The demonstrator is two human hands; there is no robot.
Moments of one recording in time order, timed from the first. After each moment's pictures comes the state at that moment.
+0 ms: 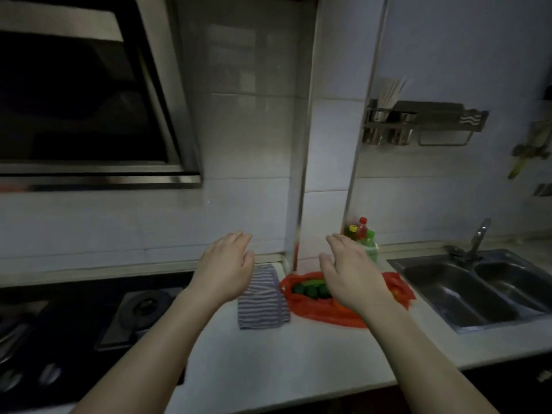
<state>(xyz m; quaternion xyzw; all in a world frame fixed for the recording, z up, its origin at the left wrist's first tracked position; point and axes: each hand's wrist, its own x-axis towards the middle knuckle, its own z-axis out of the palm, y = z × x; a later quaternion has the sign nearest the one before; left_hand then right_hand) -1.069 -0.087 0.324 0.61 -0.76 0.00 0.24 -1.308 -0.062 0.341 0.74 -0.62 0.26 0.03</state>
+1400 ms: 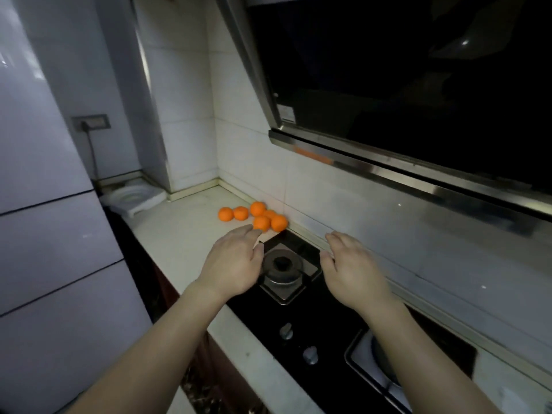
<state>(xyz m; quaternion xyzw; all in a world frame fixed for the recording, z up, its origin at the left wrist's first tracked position) -0.549 0.024 0.289 0.88 -0.41 0.07 0.23 -0.697 -0.154 0.290 0.95 -0.20 0.22 -0.07</state>
